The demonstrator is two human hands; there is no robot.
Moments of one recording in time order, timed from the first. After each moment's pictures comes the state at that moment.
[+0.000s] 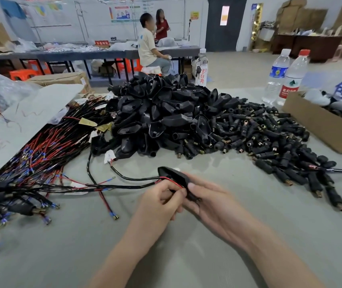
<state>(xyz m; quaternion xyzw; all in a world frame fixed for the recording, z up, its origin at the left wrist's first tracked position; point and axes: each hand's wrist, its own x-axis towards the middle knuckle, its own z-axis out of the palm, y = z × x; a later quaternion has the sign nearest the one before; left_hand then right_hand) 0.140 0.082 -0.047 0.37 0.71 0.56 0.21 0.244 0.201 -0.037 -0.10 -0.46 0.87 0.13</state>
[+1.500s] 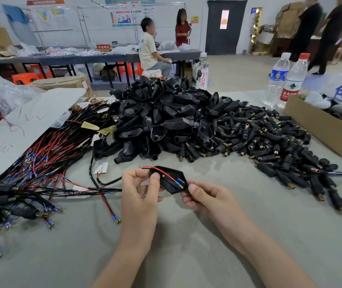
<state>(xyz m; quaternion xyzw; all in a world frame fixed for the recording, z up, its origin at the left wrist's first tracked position) 0.139 0.077 -0.030 0.23 0.65 0.72 0.04 0.240 0.198 -0.043 -0.18 -0.55 0.79 0.22</state>
